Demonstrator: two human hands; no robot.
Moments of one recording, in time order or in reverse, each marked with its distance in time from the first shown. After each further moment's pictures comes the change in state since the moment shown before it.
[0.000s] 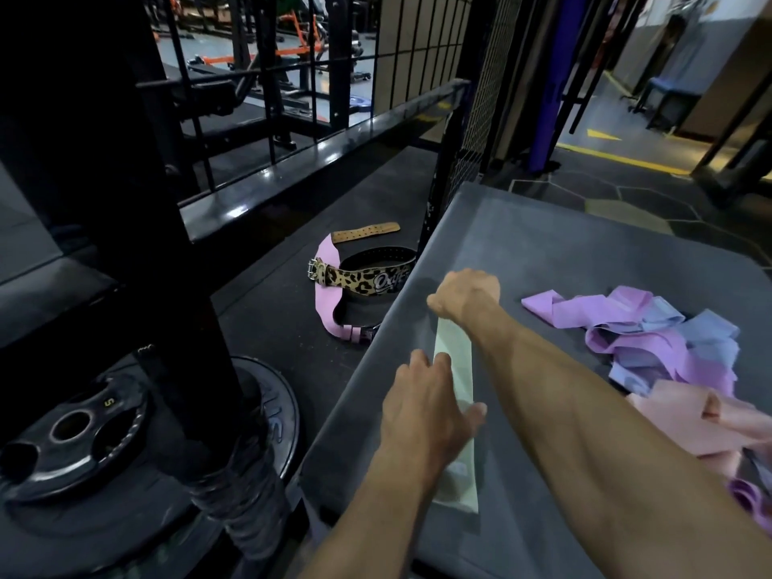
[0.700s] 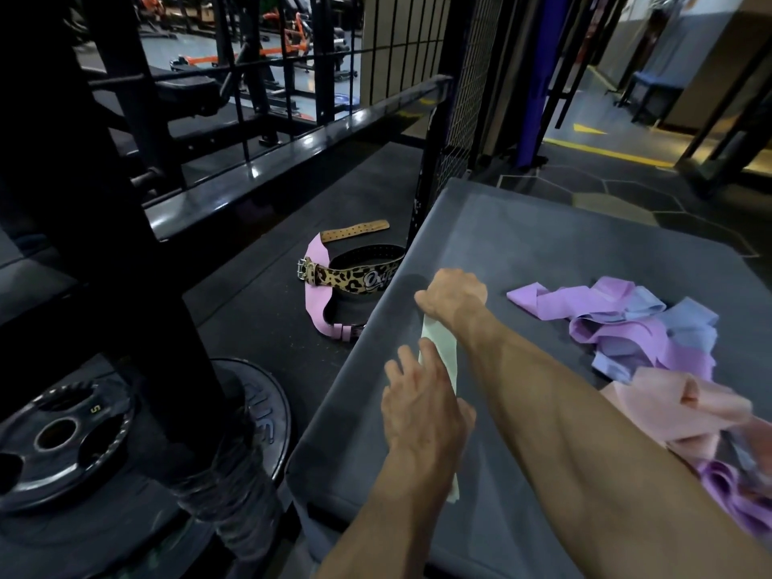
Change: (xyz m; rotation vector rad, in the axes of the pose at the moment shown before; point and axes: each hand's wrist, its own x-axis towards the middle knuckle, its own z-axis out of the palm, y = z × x) left_hand -0.001 0.014 0.025 0.069 0.166 -0.065; right_hand 0.004 0.008 0.020 0.256 0.071 0.060
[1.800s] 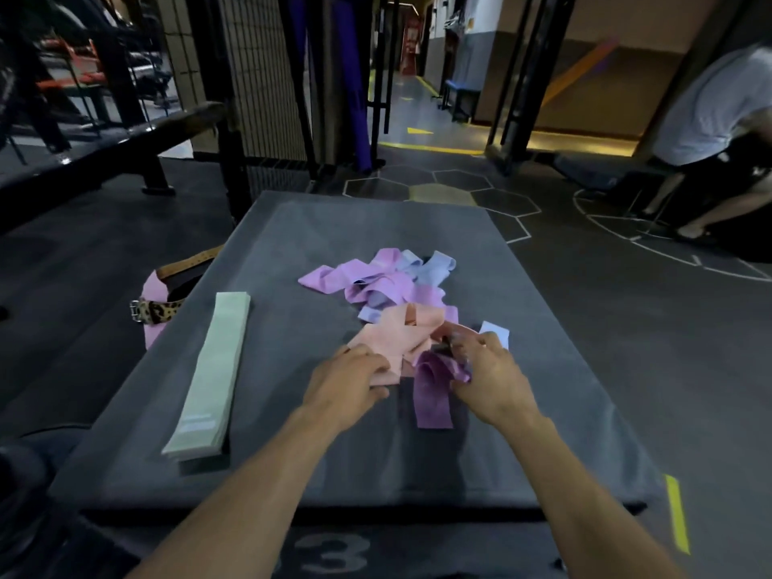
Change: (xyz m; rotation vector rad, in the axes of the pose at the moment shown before) left_hand -0.054 0.136 0.073 0.160 -0.307 0.669; right_hand -0.246 0.351 -0.009 0.302 0.178 0.175
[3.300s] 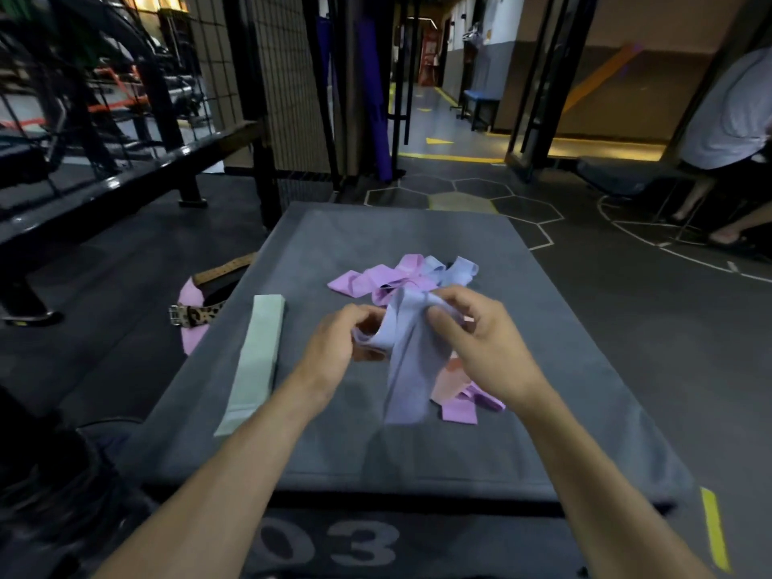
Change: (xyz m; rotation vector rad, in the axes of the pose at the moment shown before) left_hand -0.032 0.011 -0.081 -1.300 0.230 -0.286; right_hand -0.032 -0.086 -0.061 0.757 0.086 -0.390
